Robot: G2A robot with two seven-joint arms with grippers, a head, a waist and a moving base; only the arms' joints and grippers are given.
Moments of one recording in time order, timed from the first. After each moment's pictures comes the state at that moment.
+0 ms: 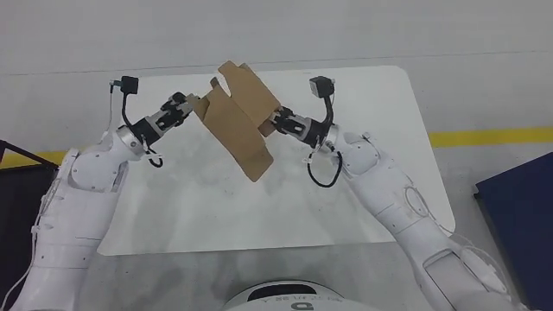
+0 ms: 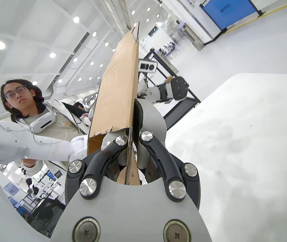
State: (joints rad) left arm 1.32 -0.97 -1.44 -1.49 -0.02 -0.55 -0.63; right arm -1.07 -1.34 1.00 -1.26 0.03 -0.81 0.48
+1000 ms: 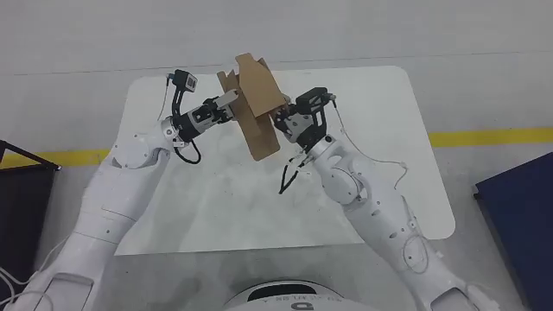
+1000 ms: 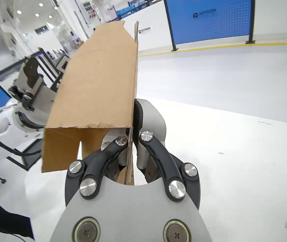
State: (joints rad) left arm 1.10 -1.05 -1.13 -1.35 -0.53 -0.48 -0.83; right arm -1.28 -1.33 1.00 -1.63 -0.98 -0.12 0.06
